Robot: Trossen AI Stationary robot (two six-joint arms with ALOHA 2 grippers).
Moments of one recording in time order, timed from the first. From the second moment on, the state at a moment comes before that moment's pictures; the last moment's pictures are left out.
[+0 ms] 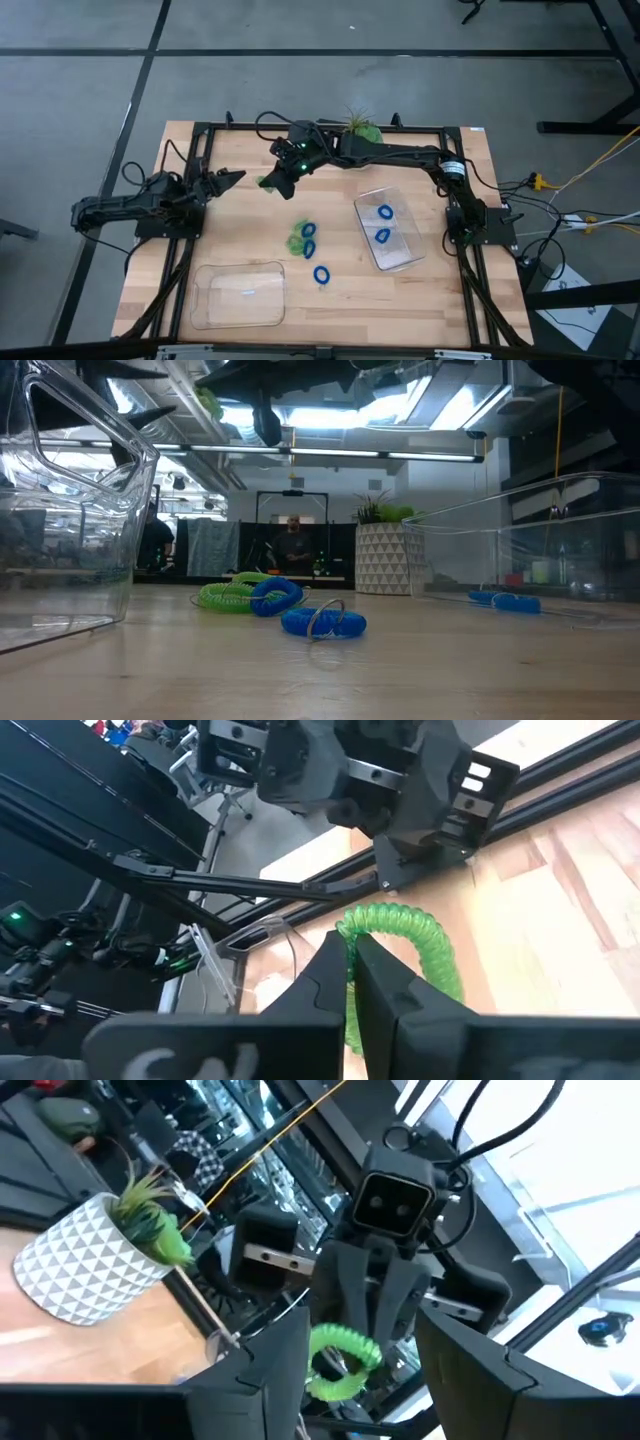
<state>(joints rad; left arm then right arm) 0.14 0.05 0.05 0.34 -0.15 -0.95 -0.16 2.11 2.03 -0.30 -0.44 0.49</state>
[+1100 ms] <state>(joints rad) 0.14 0.51 0.34 0.34 -0.03 -0.87 -0.16 2.11 2.03 -0.14 -0.46 0.52</state>
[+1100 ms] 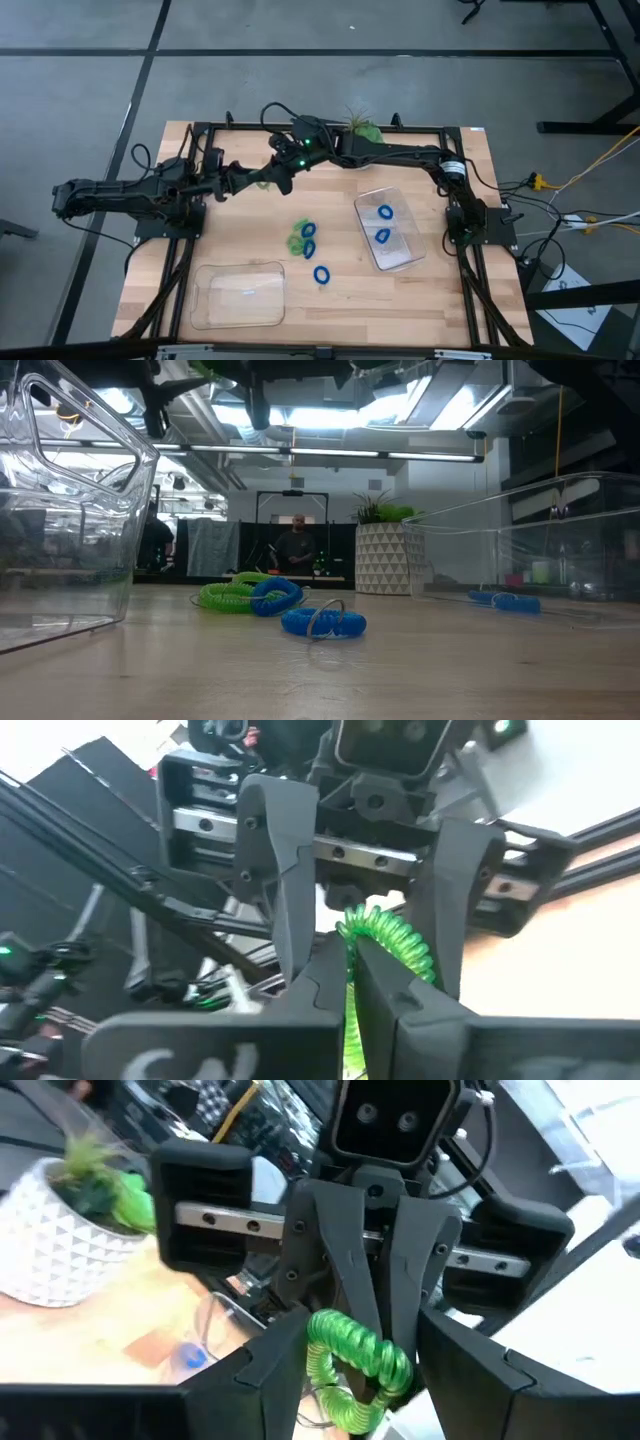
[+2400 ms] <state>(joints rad) 0.14 0.44 0.35 0.15 -0.38 -0.67 -0.24 2.11 2.03 -0.06 -0.12 0.53</state>
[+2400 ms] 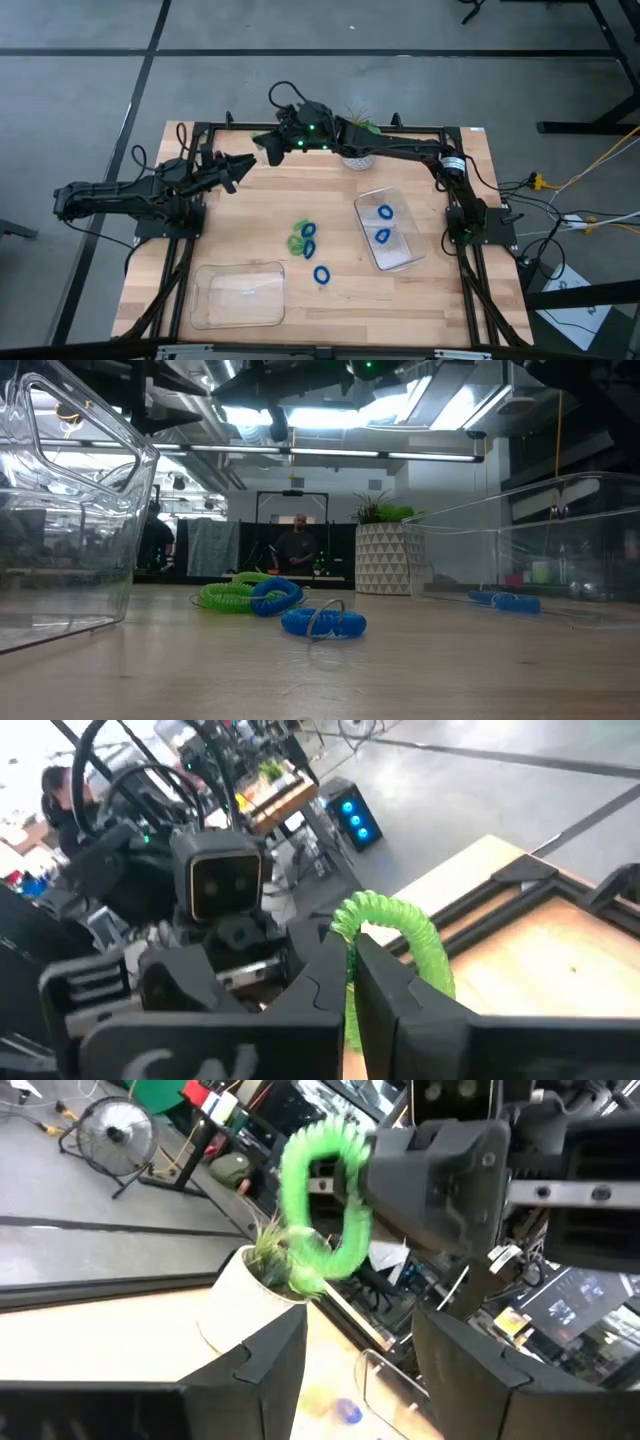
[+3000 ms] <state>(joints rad) 0.14 0.55 0.35 0.28 -0.43 -0.51 -0.24 2.11 2.03 -0.04 -0.12 0.57</state>
